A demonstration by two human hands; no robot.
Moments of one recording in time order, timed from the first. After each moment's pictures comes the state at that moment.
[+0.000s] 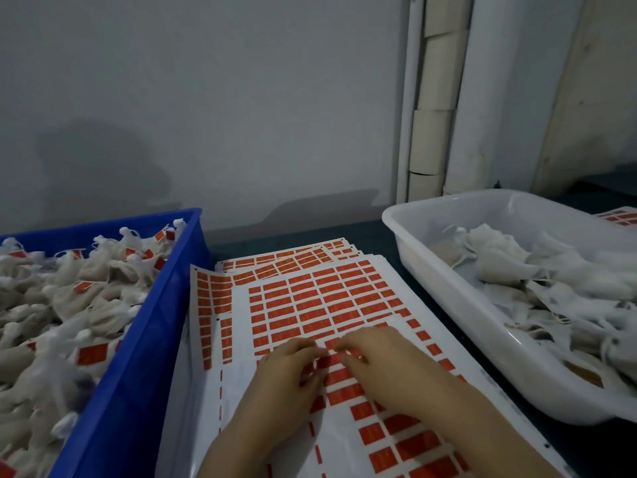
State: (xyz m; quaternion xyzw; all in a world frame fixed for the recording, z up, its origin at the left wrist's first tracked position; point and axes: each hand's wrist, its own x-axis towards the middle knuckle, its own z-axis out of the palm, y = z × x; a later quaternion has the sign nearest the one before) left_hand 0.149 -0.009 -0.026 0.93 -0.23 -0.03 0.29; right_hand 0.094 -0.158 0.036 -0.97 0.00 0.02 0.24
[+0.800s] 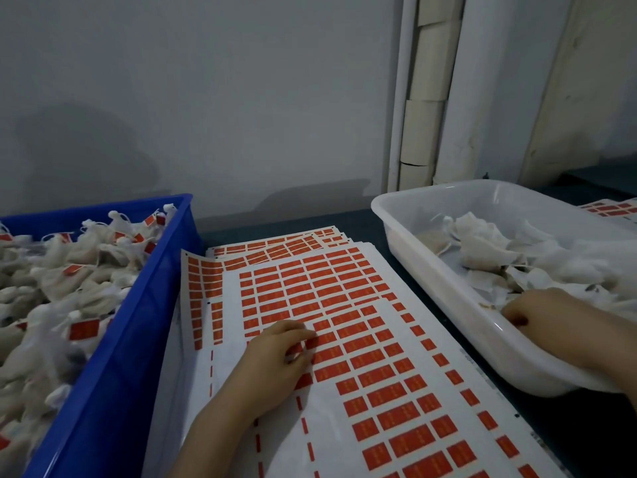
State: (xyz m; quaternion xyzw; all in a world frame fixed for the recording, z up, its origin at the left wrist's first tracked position) left_hand 0.154 -0.004 -0.029 0.92 -0.25 -0.05 0.29; right_hand 0.043 -0.326 0.060 -0.98 0.16 0.08 0.05
